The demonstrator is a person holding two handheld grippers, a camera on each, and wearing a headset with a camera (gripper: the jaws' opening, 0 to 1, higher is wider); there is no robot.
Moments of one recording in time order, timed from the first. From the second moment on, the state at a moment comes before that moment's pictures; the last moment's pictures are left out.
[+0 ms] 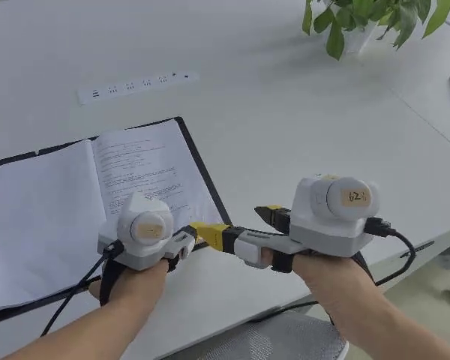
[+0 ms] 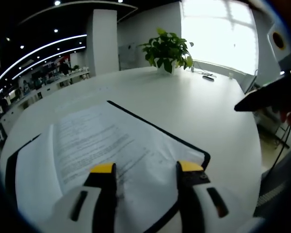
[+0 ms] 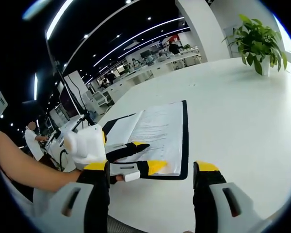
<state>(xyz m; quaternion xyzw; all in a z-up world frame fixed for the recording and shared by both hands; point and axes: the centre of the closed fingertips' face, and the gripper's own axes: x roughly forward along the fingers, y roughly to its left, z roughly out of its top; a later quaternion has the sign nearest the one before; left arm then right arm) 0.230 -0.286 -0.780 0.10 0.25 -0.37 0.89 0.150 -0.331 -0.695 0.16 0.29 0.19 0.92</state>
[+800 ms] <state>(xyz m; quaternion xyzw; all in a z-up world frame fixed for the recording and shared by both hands) 0.228 -0.290 -0.781 0.12 0.20 -0.39 0.89 0.153 -0.324 -0.703 0.17 0.30 0.20 0.92</state>
